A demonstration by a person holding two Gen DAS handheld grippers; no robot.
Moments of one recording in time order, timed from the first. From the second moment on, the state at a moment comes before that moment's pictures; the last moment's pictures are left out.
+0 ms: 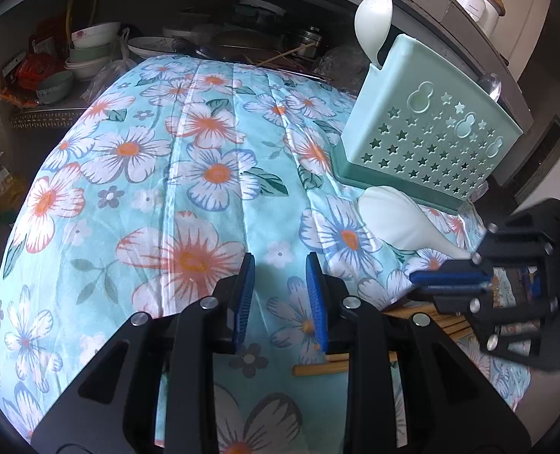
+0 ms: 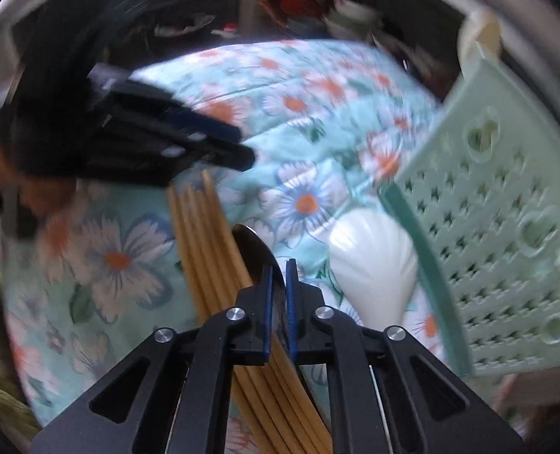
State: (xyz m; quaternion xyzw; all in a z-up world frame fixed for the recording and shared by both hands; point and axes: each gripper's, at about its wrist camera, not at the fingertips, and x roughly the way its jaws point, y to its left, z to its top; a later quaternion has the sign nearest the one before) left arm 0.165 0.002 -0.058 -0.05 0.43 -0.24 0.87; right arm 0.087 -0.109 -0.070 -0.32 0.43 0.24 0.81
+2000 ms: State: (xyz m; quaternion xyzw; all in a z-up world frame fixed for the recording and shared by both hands) left arm 0.101 -0.184 -0.051 0.41 0.17 -0.22 0.87; right arm 0.001 -0.292 -0.010 0.10 0.23 0.02 0.97
